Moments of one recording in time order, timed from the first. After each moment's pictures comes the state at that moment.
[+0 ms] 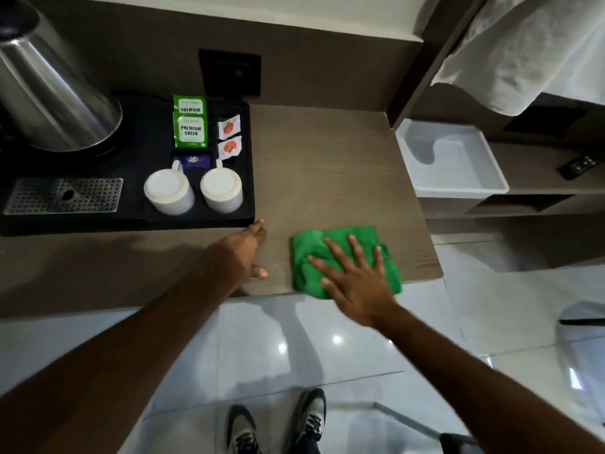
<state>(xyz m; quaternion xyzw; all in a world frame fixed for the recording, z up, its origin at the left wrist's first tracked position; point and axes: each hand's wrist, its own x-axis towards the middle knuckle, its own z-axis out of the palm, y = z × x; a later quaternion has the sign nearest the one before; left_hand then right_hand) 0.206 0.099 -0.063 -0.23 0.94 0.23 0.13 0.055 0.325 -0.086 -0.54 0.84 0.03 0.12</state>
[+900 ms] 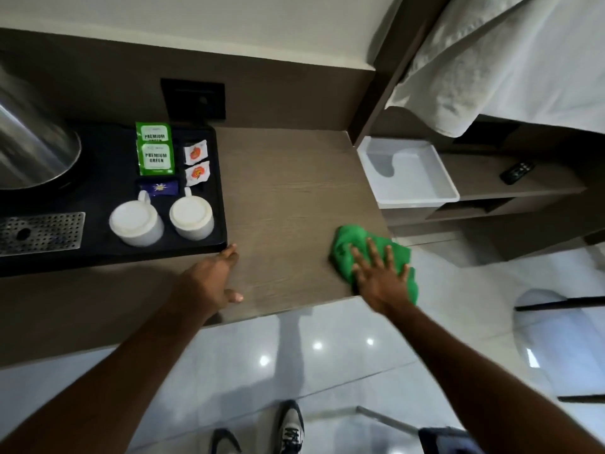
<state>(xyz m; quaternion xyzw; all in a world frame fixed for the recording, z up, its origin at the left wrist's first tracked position) 0.202 0.091 -0.060 -0.24 0.92 0.24 0.17 -0.015 0.367 -0.086 -0.28 0.95 0.02 0.15</state>
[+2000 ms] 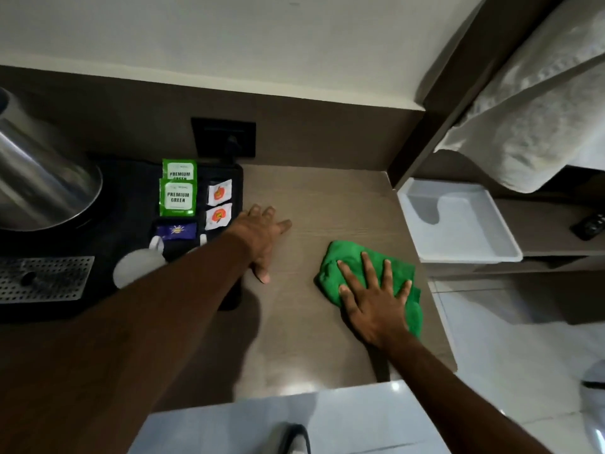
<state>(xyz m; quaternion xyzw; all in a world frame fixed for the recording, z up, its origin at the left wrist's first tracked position) 0.032 -0.005 -0.030 -0.18 0.94 0.04 0.28 -0.056 0.264 -0.094 -0.37 0.92 0.00 0.12</state>
